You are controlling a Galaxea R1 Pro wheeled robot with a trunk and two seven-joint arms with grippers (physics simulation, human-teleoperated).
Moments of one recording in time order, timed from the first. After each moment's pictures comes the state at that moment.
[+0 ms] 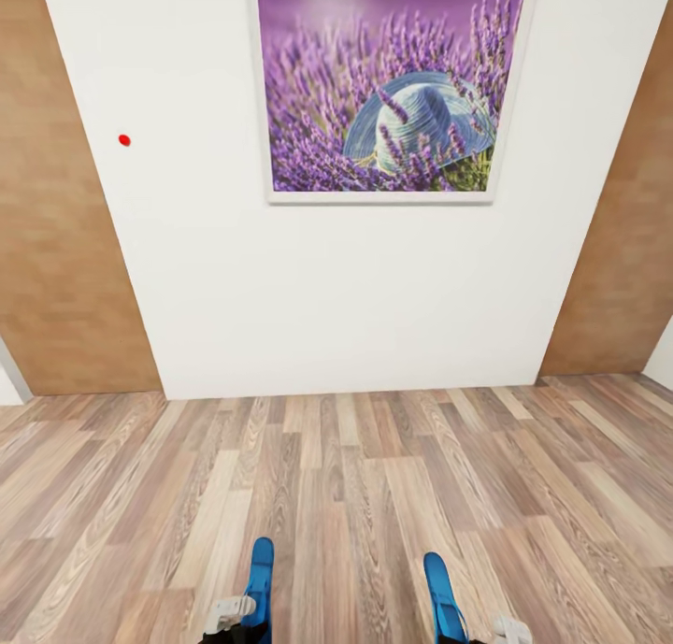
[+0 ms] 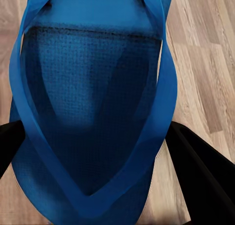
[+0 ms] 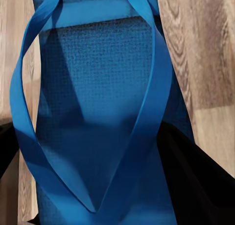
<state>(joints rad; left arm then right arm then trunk) -0.36 0.03 0.09 -0.26 0.14 -0.04 -0.58 -0.41 -0.19 -0.01 -0.08 -0.33 0.01 0.73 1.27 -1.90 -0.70</state>
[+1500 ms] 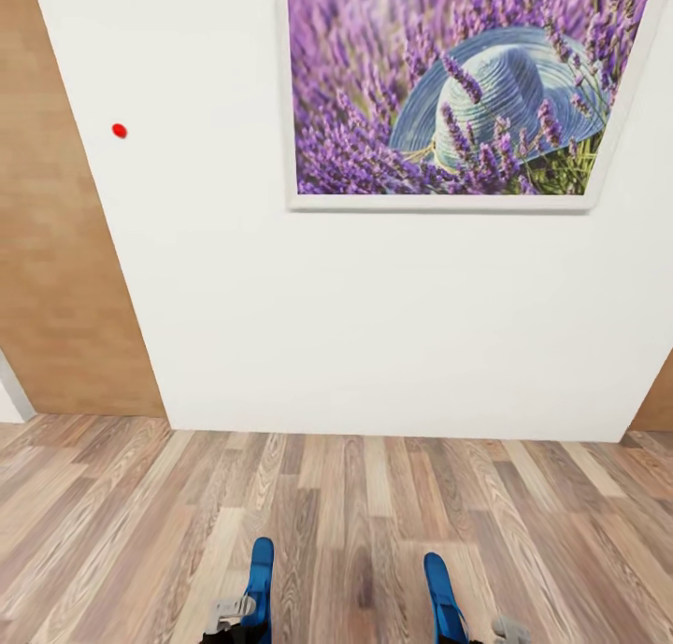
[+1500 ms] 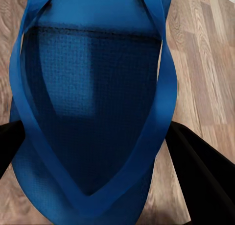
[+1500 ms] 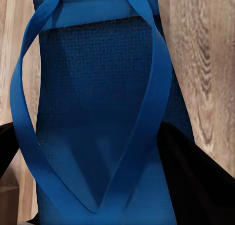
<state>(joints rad) -0.36 0.03 0.09 -0.26 0.14 -0.04 -0.58 -0.41 -0.19 -0.01 -0.08 -0.33 0.01 0.73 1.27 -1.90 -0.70</state>
